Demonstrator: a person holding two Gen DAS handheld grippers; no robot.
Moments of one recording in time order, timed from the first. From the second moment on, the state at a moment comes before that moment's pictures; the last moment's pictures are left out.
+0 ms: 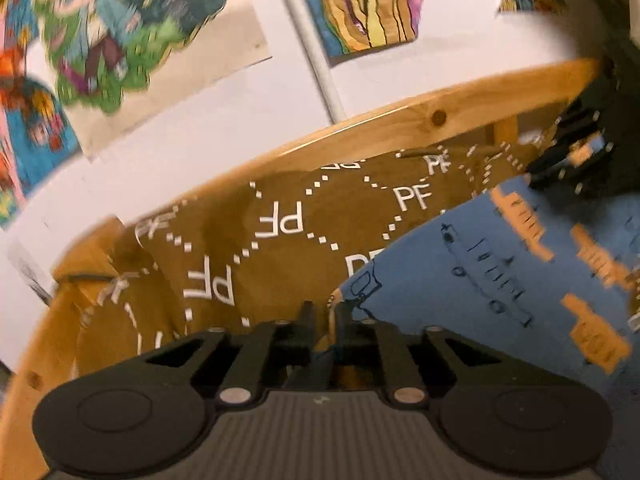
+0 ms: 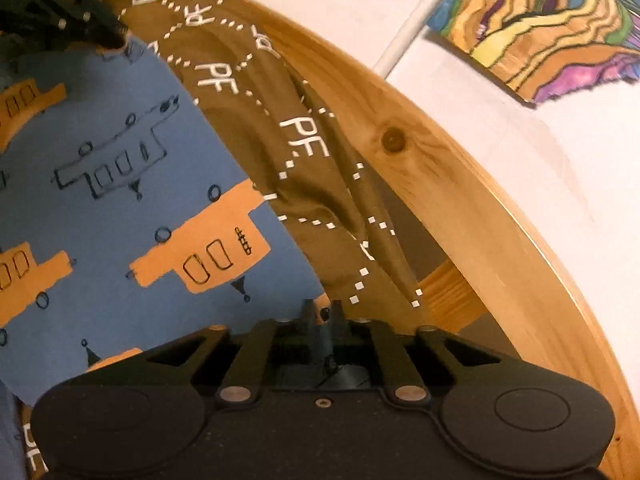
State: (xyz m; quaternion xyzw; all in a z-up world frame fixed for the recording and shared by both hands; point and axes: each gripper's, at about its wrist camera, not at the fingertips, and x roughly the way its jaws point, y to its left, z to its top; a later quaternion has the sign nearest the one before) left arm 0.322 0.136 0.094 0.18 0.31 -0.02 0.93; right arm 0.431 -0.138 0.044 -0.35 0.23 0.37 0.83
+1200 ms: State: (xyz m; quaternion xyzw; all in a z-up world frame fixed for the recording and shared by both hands) left arm 0.194 0.102 0.126 0.32 0.18 -0.07 0.93; right arm 0.287 -0.167 0.085 -0.34 0.10 0.32 0.88
